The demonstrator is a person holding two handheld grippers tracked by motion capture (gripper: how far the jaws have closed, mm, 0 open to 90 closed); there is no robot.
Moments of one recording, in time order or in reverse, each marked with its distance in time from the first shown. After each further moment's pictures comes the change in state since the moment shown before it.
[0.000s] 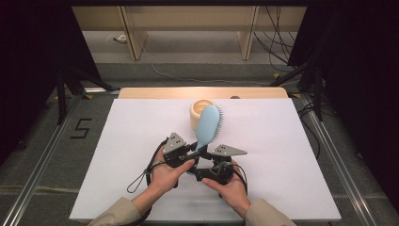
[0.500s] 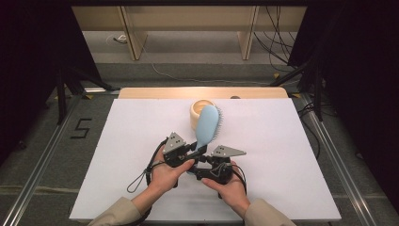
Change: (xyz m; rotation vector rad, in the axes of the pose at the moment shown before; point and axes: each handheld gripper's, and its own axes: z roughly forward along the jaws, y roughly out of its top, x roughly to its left) left arm 0.001 0.000 0.000 0.001 0.006 0.000; right arm 0.002 -0.001 0.001 -0.001 0.055 -0.015
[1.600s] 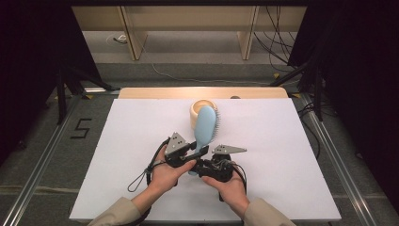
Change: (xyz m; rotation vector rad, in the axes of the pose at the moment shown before) left arm 0.000 0.000 0.003 -0.001 0.006 0.070; right arm 0.001 0.005 -0.004 0.068 0.034 0.121
